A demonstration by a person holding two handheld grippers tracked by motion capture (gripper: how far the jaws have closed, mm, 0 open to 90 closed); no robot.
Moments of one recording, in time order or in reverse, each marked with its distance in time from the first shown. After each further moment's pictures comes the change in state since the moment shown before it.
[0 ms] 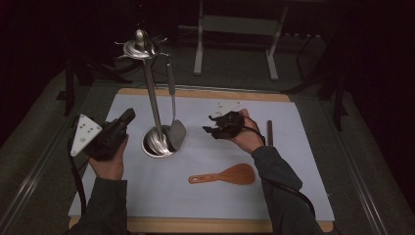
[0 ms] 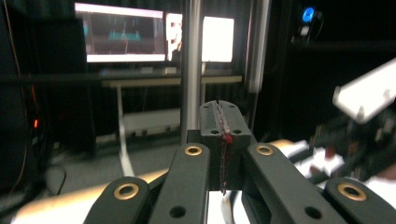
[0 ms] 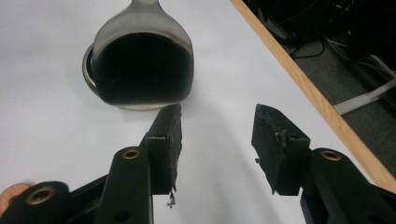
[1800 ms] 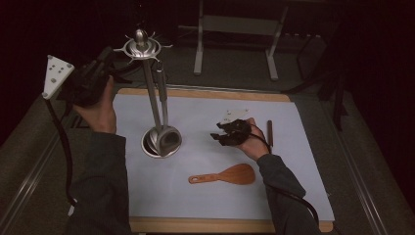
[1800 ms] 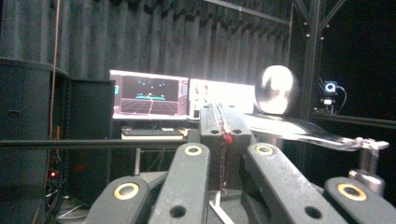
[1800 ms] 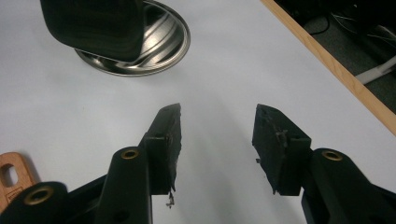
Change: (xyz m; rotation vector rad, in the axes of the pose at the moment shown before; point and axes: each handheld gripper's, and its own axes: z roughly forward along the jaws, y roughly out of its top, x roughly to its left) left arm 0.046 0.089 0.049 -0.199 0.098 -0.046; right arm -0.002 -0.040 0.004 0.030 0.005 0.085
